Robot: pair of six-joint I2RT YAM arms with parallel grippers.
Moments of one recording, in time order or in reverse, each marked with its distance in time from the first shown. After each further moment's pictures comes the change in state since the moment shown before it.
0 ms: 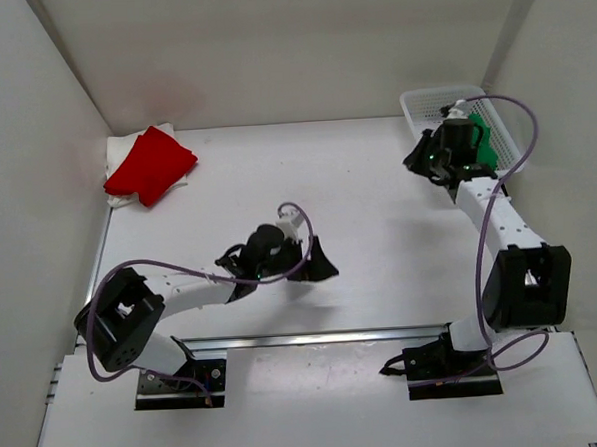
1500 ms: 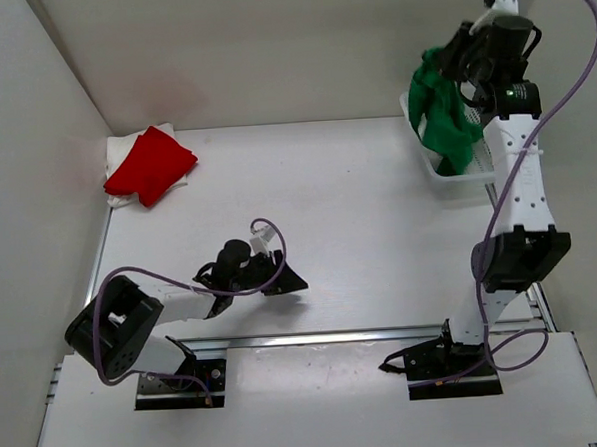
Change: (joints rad) left arm 0.108 -0.038 -0.350 0.267 0.241 -0.065; right arm -0.150 0.337 0.930 -0.281 0.010 -0.161
